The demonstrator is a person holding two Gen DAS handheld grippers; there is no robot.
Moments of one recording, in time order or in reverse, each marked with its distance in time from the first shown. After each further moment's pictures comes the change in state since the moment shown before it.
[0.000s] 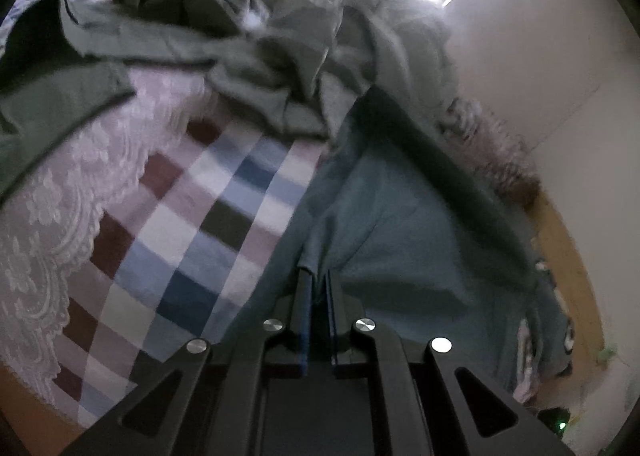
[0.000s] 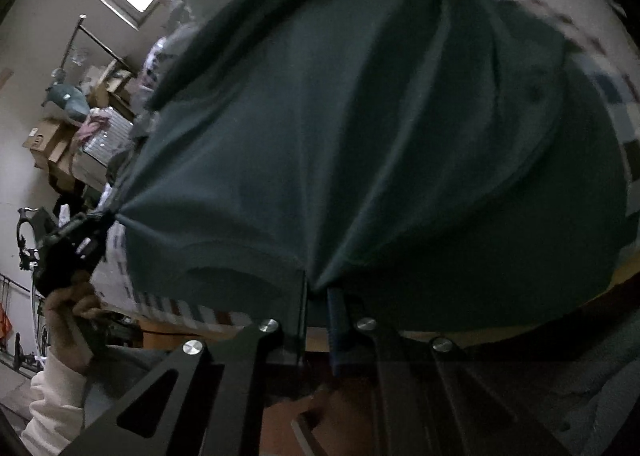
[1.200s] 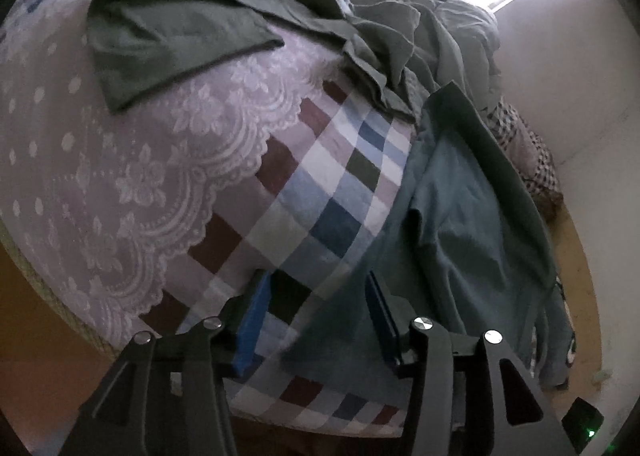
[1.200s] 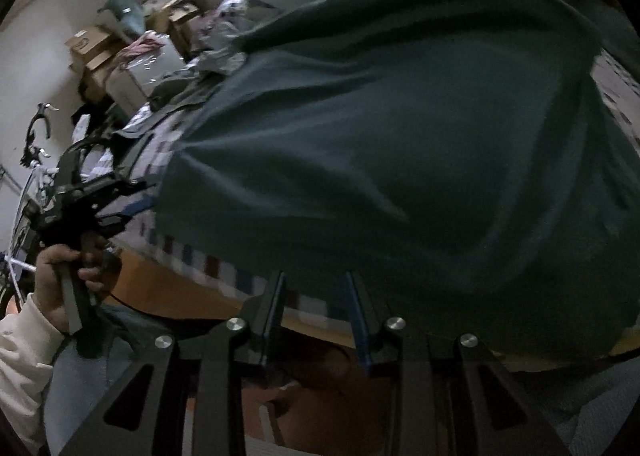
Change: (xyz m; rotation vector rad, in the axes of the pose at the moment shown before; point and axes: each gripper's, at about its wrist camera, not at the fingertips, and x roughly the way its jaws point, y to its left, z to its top) left arm -0.041 0.068 -0.038 -0.139 0.040 0.053; right arm -0.006 0.097 -0.024 -0.372 0.006 0.015
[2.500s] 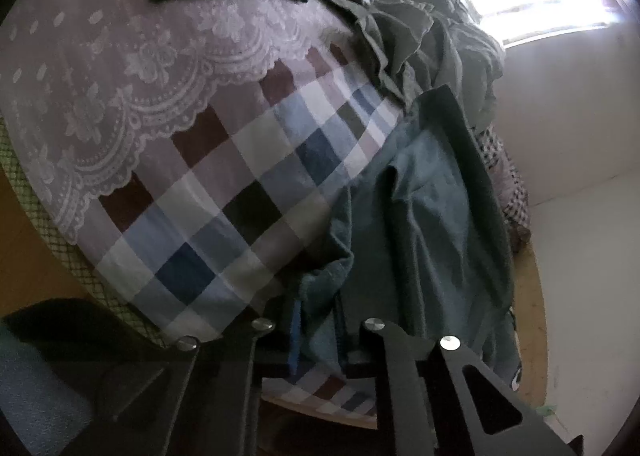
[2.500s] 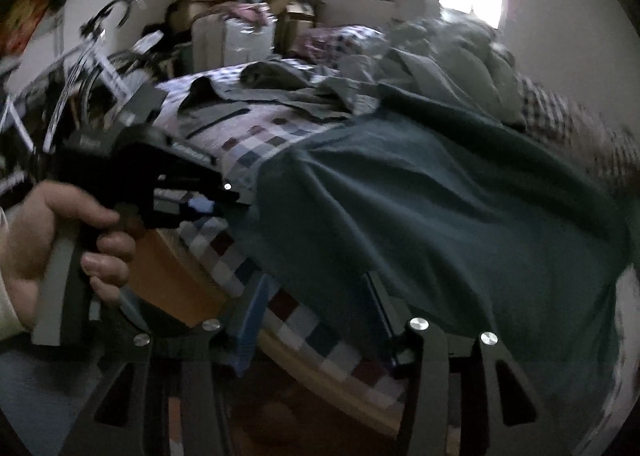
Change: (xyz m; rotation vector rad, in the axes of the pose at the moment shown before) left arm -0.018 0.010 -0.047 -0.204 0.018 -0.148; right arm 0.036 0.148 -0.013 -0.562 -0.195 -0.132
